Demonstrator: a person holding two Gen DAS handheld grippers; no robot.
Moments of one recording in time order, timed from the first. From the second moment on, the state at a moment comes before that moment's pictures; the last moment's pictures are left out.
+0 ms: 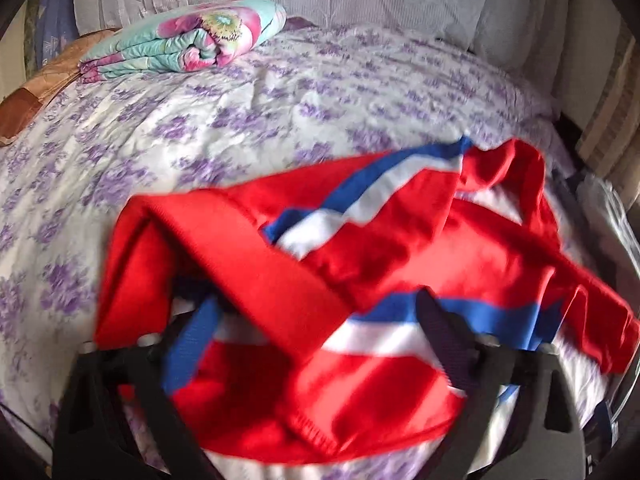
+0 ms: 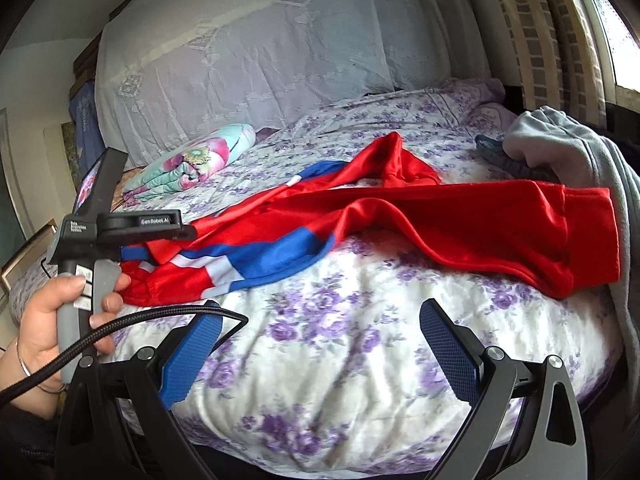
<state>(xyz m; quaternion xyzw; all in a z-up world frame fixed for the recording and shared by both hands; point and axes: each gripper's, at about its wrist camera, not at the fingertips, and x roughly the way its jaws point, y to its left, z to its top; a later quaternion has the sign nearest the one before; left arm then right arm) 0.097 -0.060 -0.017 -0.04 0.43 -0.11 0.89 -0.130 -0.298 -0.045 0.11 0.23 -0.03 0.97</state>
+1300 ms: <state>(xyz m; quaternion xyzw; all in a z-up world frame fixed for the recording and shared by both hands) 0.150 -0.064 0.005 0.00 0.44 -0.09 0.89 0.141 -0.413 -0.045 -0.05 0.45 -0.10 0.89</state>
